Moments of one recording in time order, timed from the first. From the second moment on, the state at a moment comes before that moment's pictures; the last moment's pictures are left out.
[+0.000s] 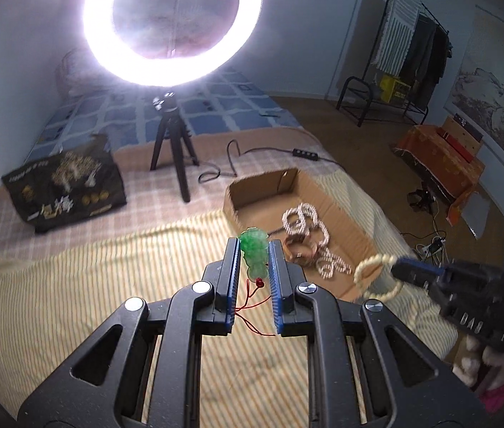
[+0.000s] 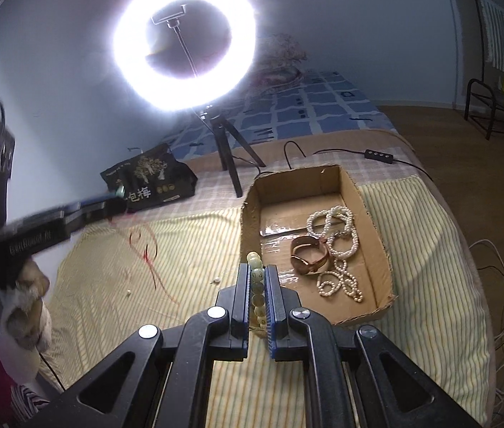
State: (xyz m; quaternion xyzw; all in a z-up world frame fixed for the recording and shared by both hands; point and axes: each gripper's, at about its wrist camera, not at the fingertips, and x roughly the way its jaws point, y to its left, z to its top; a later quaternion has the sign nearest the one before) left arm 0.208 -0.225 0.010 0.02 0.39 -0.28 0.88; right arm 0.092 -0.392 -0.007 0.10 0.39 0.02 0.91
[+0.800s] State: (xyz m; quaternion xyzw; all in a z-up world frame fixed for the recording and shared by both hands) left arm 0.303 -0.318 -0.032 0.04 0.42 -0.29 0.86; right arm 0.122 -0.410 -0.047 0.13 0.44 0.00 0.89
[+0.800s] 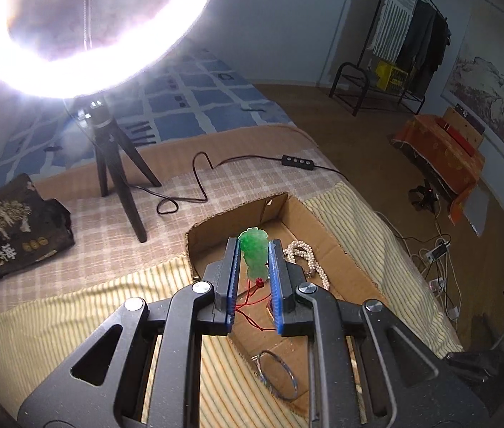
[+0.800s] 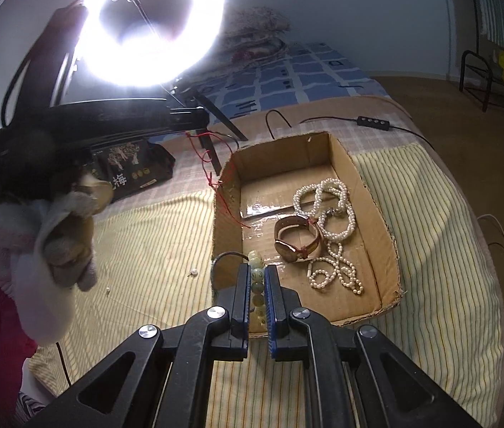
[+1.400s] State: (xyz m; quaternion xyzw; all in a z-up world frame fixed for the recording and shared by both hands) left arm 0.311 -0.330 -0.054 0.05 0.43 -0.28 0.85; right arm 0.127 -0.411 -0.054 0.13 0.45 -0.01 0.89
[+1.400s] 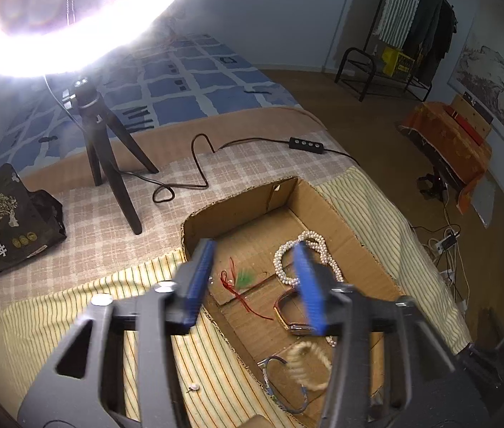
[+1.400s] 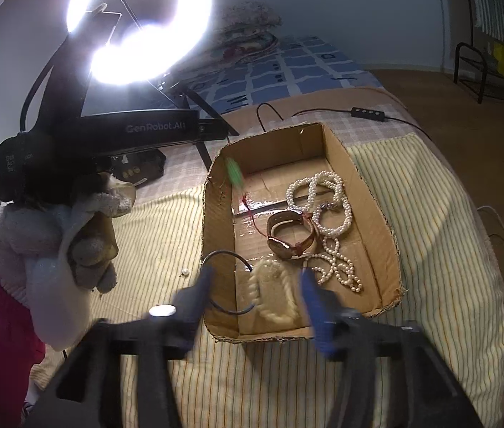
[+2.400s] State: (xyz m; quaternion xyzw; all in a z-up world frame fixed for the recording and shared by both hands) left arm 0.267 -0.131 -0.003 0.02 0.39 -0.17 0.91; right arm 0.134 -0.350 -0.025 0.06 0.39 0.03 0.92
